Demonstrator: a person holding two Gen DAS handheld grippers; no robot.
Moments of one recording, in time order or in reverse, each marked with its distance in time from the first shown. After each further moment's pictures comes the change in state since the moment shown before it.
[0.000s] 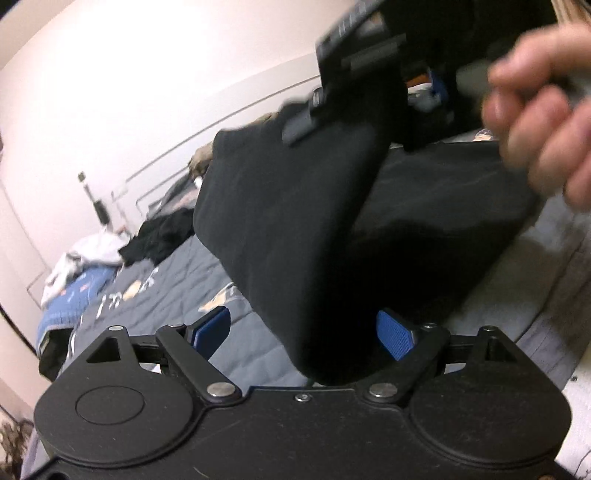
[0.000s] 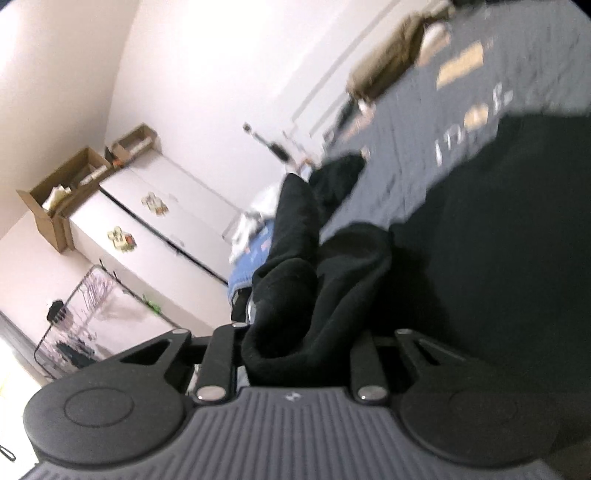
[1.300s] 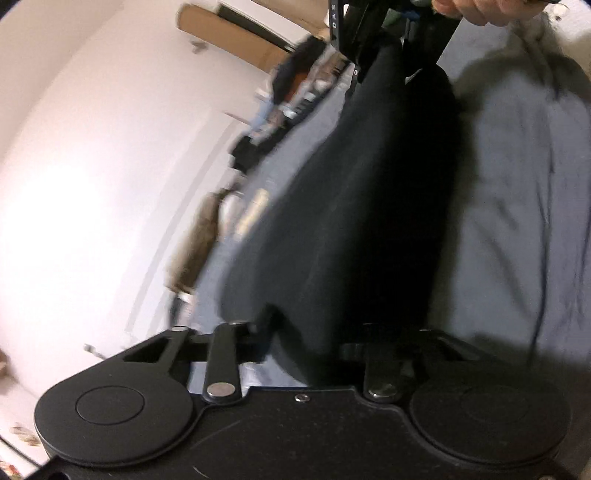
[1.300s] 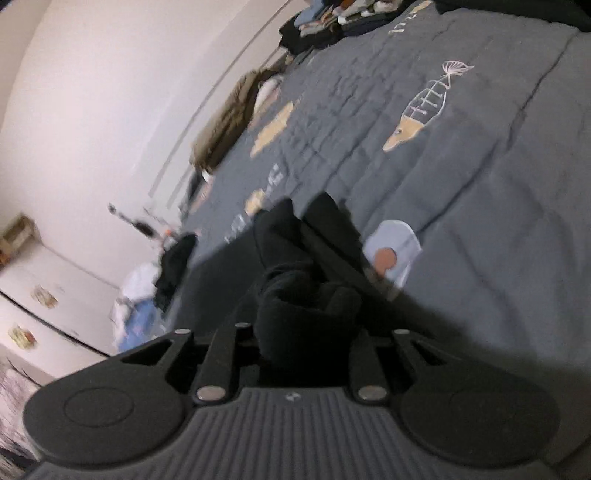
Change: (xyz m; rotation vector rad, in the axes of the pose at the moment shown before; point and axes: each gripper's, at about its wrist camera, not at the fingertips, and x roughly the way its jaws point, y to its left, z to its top) left arm 0.048 -0.115 0.018 0.588 -0.154 0.074; right arm -0.108 -0.151 0.066 0.166 -0.182 -0.371
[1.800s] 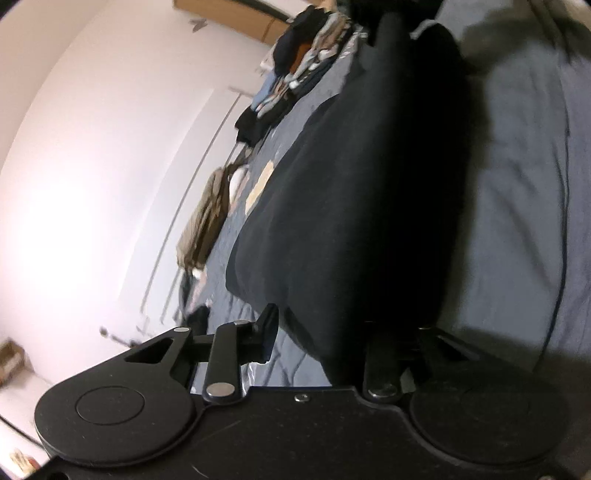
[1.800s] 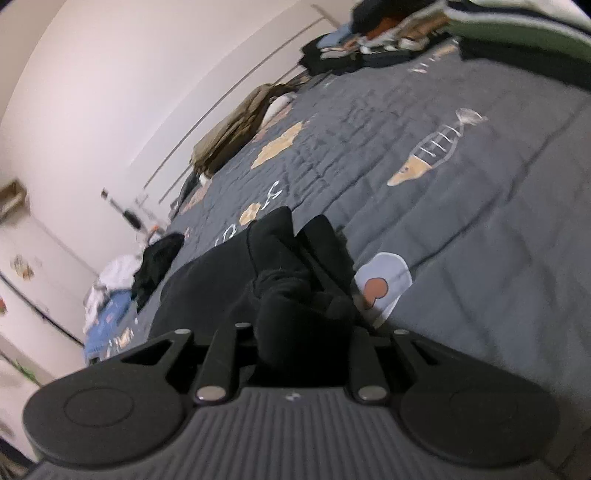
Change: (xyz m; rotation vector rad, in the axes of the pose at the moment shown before) left arm 0.013 -0.012 -0.004 0.026 0.114 0.002; right arm 0.012 -0.003 -0.001 -0.153 -0.002 -0.097
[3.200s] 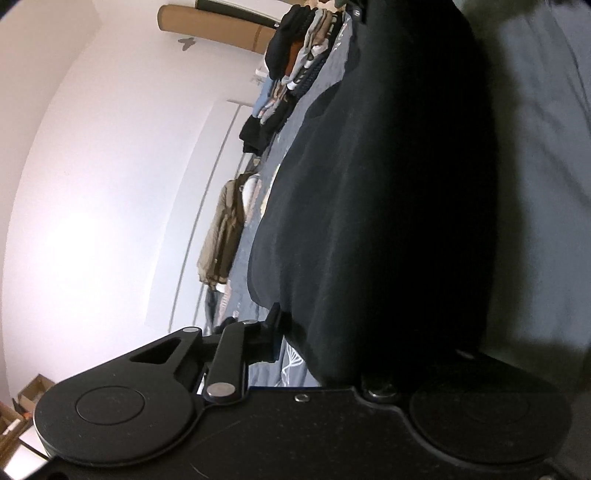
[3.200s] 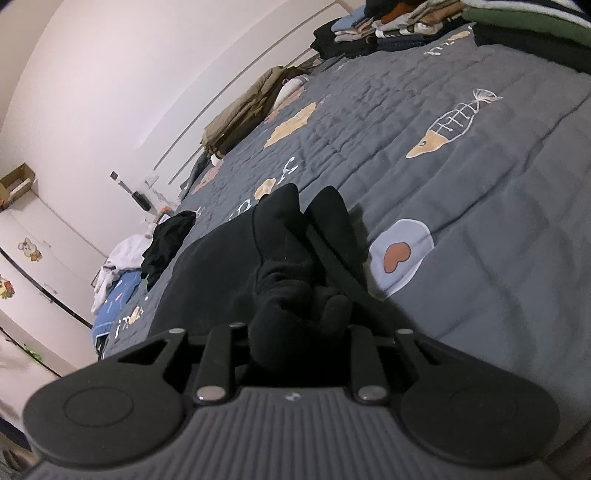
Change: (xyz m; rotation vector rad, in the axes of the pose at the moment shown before) left arm 0.015 0.015 -0.013 0.135 -0.015 0.052; right arm -0.018 0.015 -0.027 0.025 0.057 0.051
